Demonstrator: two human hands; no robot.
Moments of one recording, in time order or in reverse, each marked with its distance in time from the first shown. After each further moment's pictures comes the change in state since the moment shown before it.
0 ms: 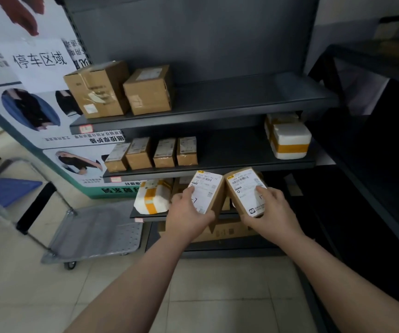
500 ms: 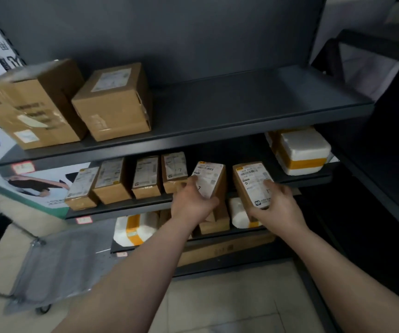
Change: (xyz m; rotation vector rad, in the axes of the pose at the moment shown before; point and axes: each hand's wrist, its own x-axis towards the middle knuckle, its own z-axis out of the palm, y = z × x) left_hand 0.216 0.022 0.029 0.002 -0.163 0.013; right_hand 0.166 -0.015 0.029 0.036 0.047 0.203
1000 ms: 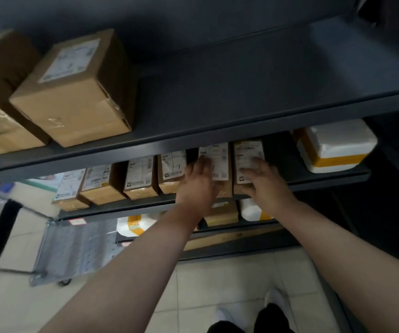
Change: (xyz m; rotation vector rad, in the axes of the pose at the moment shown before) left_hand 0.082 0.012 0.024 0.446 -0.003 0.313; right_hand 0.127 -0.003 0.054 -0.246 -0.187 -0.325
